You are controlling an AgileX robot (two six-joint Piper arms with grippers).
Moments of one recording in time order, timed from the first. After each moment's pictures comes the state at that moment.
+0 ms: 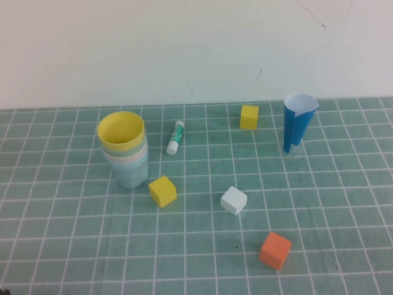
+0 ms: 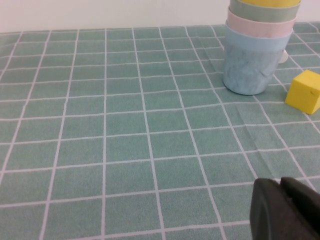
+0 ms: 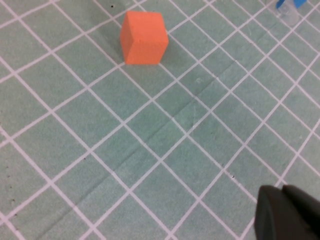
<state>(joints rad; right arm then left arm) 0.47 0.42 -0.31 -0.01 0.66 -0.41 -0.11 -0.01 0.02 -0.06 0.35 -0.04</state>
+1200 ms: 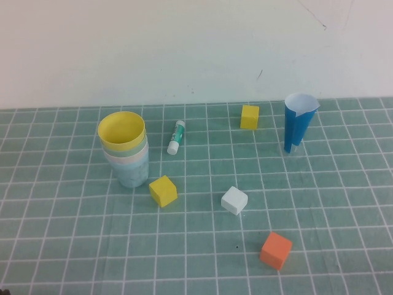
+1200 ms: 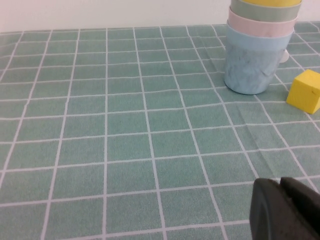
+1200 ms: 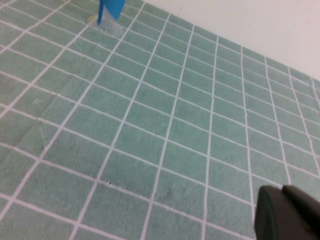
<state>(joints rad) 0.03 -0.01 0.02 0.05 0.41 -0.44 -0.11 -0.01 0.02 -0.06 0.35 -0.04</state>
